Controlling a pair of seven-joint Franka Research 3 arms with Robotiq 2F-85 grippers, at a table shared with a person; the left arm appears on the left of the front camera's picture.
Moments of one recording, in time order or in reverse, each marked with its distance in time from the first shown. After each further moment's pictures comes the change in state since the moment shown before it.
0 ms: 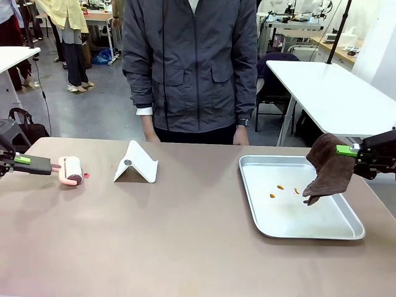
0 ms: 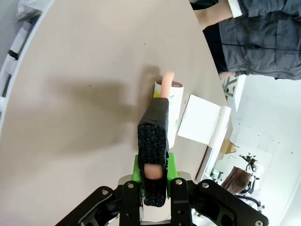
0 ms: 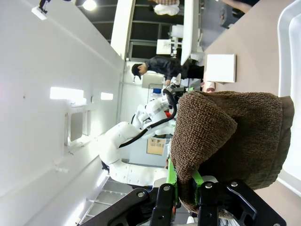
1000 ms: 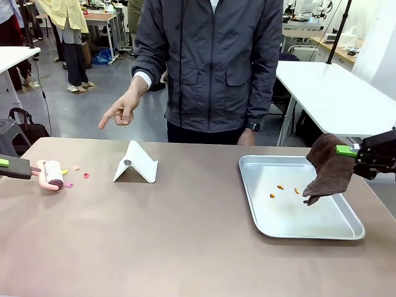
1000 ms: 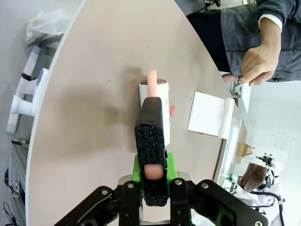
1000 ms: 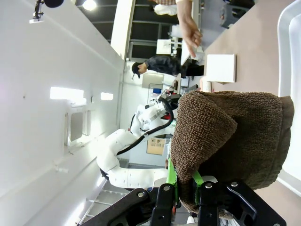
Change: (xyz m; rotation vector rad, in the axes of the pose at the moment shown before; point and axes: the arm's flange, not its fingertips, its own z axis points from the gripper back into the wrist) left arm -0.027 0.012 0.045 0.029 -0.098 -0.130; right arm 0.000 0.000 0.000 0.000 0.000 0.000
